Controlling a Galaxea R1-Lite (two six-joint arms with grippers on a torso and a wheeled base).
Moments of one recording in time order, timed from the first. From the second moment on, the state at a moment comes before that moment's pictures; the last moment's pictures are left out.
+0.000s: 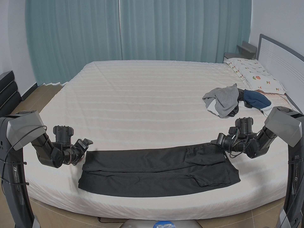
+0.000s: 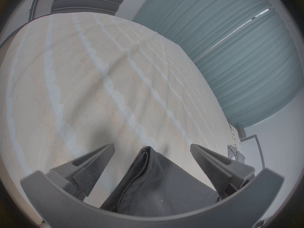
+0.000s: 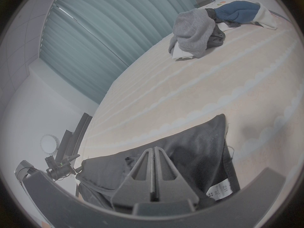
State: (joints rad) left arm 0.01 2.33 -0.86 -0.77 -0.09 -0.89; right arm 0.10 2.41 -1.06 -0.77 0.34 0.54
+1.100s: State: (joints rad) left arm 0.01 2.33 -0.86 -0.77 -0.09 -0.89; right arm 0.20 2.33 -1.04 -0.78 0.33 0.66
